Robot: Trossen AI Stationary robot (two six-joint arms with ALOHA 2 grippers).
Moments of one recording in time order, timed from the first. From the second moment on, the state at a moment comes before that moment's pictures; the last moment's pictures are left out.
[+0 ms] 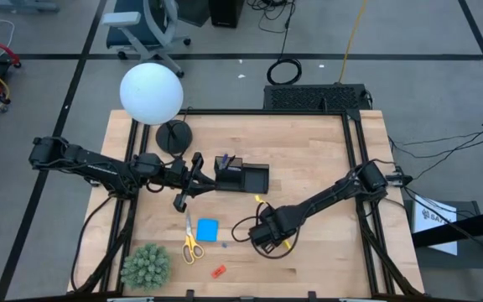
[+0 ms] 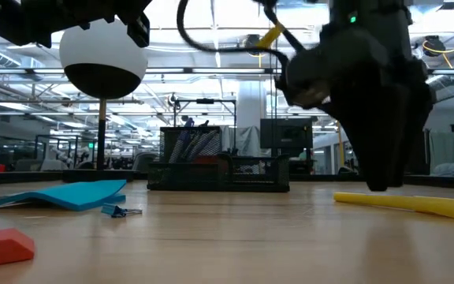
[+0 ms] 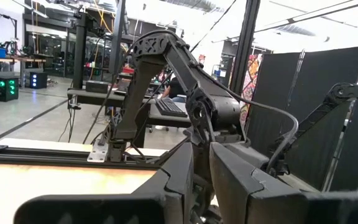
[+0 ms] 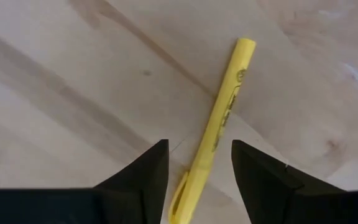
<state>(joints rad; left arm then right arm) -0.08 1.11 0.42 0.88 0.17 -0.19 0.40 2.04 1.47 -1.04 -0.05 1.26</state>
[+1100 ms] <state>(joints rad) -0.08 1.11 0.42 0.88 0.17 -0.19 0.39 2.08 1.46 -0.97 -0.11 1.12</state>
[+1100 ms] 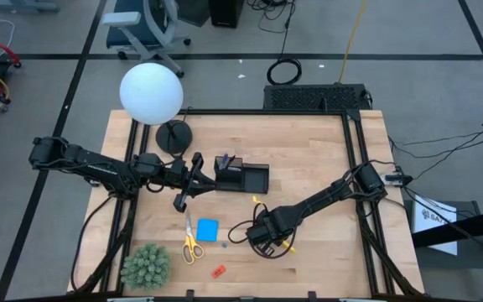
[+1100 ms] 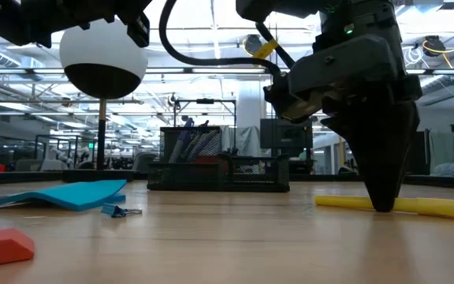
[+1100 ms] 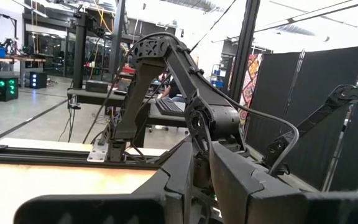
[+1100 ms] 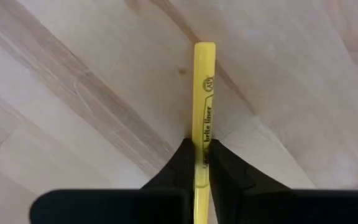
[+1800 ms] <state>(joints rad) -0.08 1.11 0.42 0.88 0.17 -0.19 0.37 2.02 1.46 -0.95 -0.13 1.08</state>
